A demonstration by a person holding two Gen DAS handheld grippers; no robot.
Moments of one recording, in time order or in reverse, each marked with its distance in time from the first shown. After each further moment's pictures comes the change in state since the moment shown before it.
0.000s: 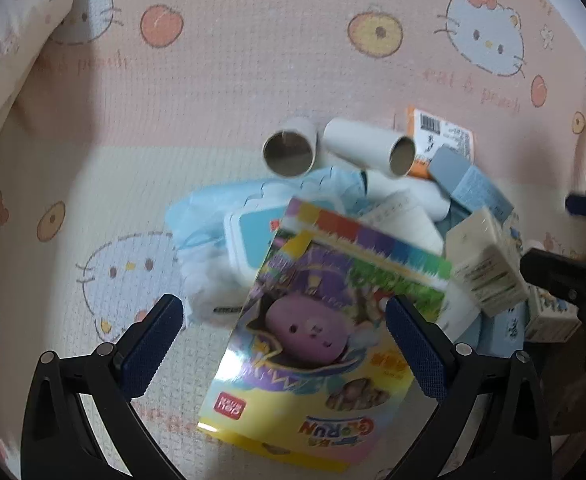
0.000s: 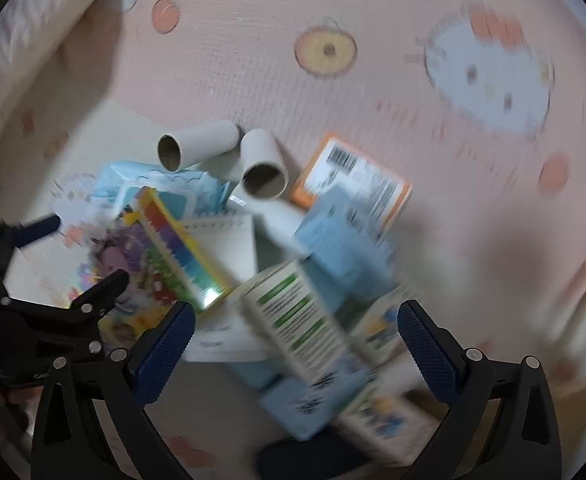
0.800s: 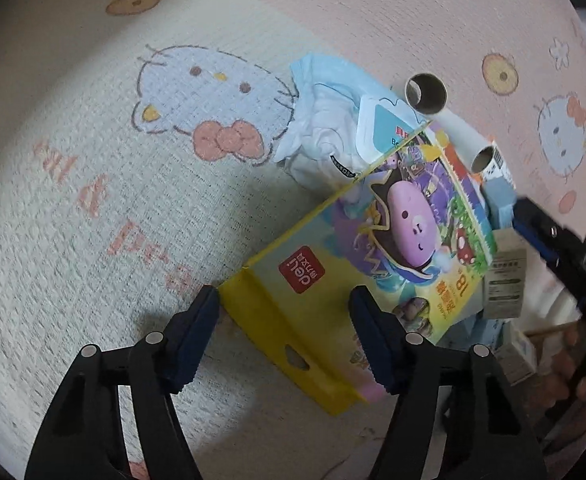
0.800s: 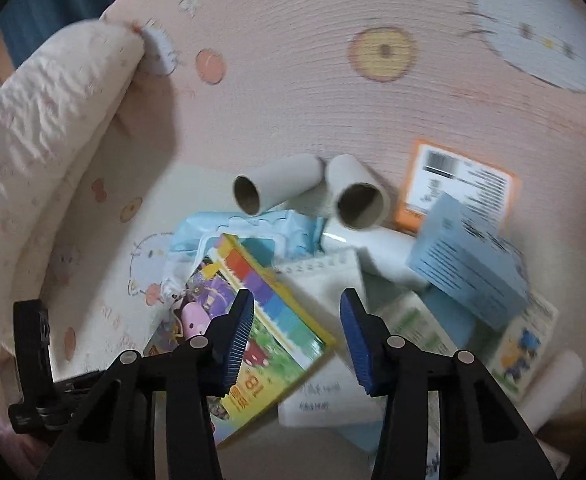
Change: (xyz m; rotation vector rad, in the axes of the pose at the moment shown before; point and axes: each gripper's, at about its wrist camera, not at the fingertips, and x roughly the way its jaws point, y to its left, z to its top) left arm 0.011 0.079 -0.083 -0.526 0.121 -0.158; right arm 0.038 0.020 0.015 0.022 -0.145 0.342
